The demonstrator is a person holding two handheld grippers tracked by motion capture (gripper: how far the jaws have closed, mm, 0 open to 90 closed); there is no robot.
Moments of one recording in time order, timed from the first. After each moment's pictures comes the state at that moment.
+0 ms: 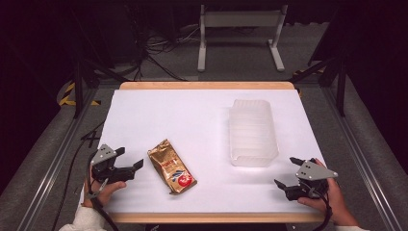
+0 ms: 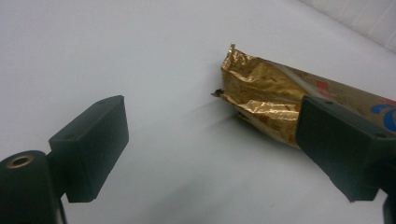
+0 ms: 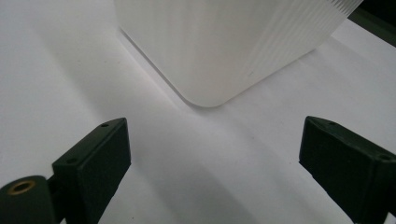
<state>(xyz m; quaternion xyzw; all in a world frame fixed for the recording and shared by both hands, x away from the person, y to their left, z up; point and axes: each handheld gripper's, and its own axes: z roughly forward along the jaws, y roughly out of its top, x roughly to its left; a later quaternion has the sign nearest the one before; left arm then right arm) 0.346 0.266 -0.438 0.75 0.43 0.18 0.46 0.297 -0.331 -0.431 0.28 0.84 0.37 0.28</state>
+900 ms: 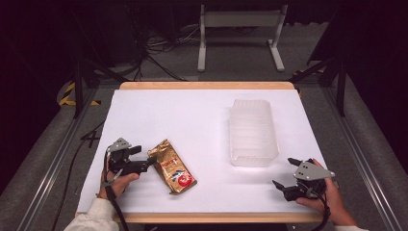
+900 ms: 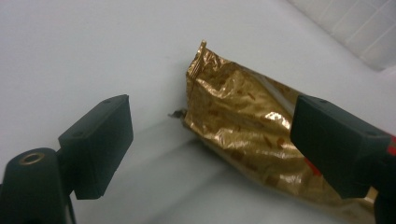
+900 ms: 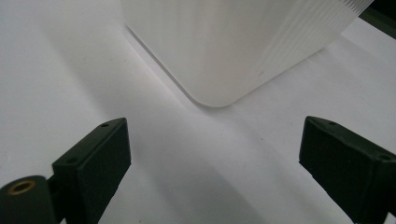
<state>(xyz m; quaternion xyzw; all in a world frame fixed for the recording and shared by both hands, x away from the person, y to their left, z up) 0.380 0.228 -0.448 0.76 0.44 0.09 0.47 0.298 -0.327 -0.434 0.28 0.84 0.37 0.27</state>
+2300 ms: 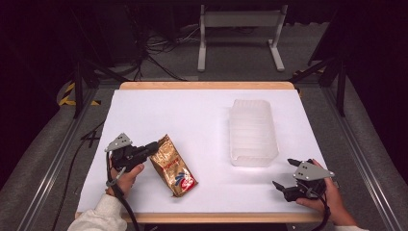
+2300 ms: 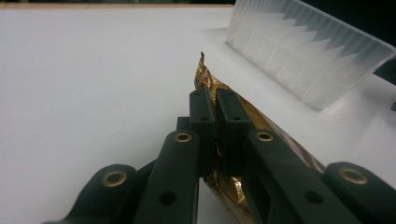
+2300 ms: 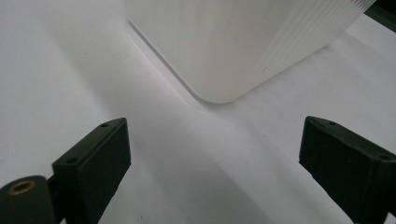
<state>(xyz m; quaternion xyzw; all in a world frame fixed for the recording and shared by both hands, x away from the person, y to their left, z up) 0.366 0.213 -0.416 0.73 0.38 0.11 0.55 0.298 -0.327 -0.435 0.28 0.85 0.36 0.27</state>
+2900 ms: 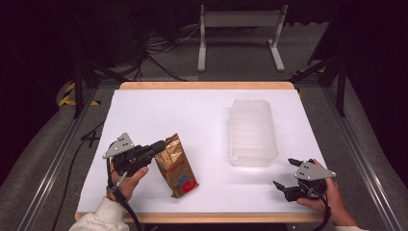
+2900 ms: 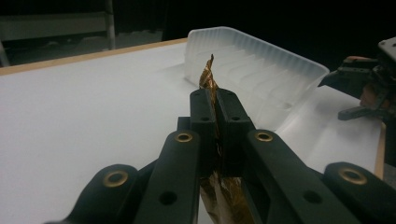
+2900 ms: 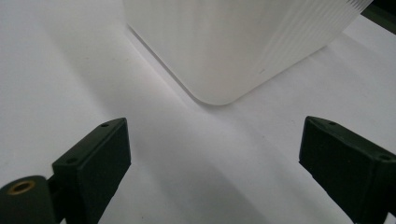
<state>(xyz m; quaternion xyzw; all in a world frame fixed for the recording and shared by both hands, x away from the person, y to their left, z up) 0.342 0.191 -0.381 0.74 0.31 0.13 0.59 0.297 -0.328 -0.434 0.28 0.84 0.37 0.27</state>
